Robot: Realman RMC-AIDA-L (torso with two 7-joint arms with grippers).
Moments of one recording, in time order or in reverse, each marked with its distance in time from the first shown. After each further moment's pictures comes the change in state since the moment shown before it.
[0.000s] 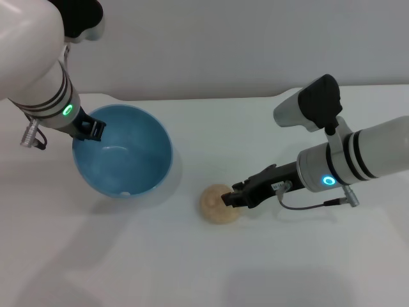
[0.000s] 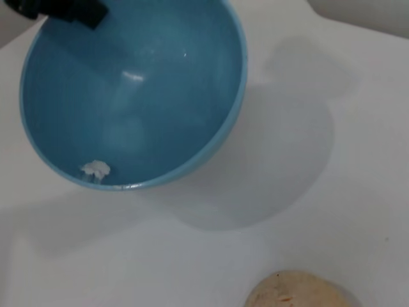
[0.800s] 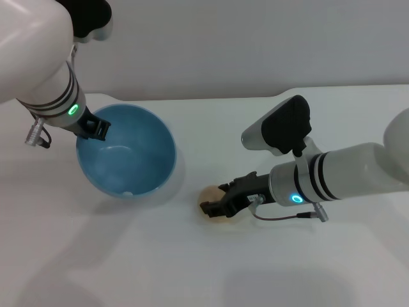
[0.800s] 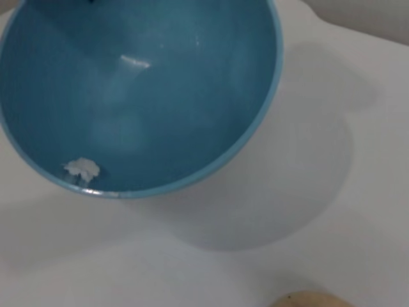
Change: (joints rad) left arm -0.012 0.000 0.024 0.001 0.001 0.001 0.001; right arm -0.003 0.006 -0.528 0.018 0.436 0.328 -0.004
